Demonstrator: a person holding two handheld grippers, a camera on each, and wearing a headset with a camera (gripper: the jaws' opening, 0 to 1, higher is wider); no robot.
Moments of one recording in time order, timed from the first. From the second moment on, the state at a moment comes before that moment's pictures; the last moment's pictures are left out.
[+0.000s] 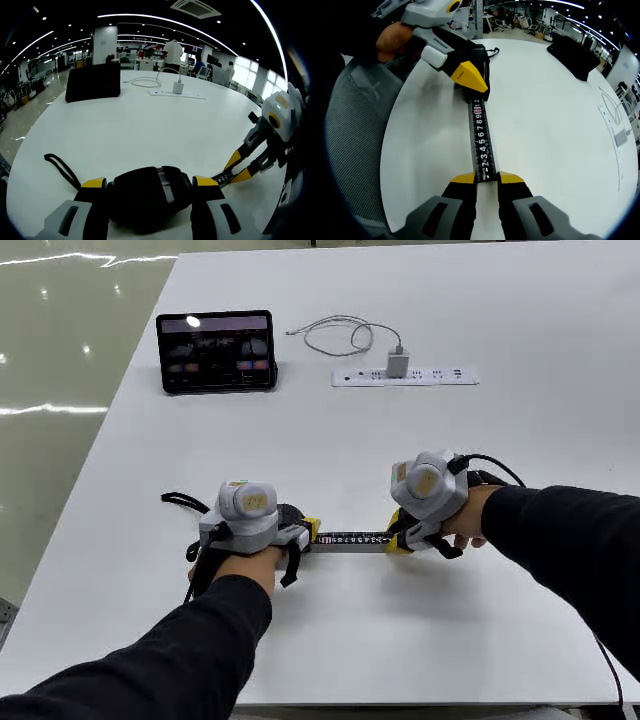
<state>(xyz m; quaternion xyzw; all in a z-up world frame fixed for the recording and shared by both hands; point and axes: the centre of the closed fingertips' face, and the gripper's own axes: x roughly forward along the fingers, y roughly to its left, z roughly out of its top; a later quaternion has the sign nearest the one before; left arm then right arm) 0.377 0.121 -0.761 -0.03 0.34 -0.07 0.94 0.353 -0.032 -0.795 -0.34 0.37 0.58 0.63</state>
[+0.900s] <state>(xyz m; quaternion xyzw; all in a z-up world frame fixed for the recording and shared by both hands) 0.379 0.121 -0.761 -0.04 0.34 -0.08 0.93 0.354 -0.012 -0.795 -0.34 0.37 0.59 0.64</state>
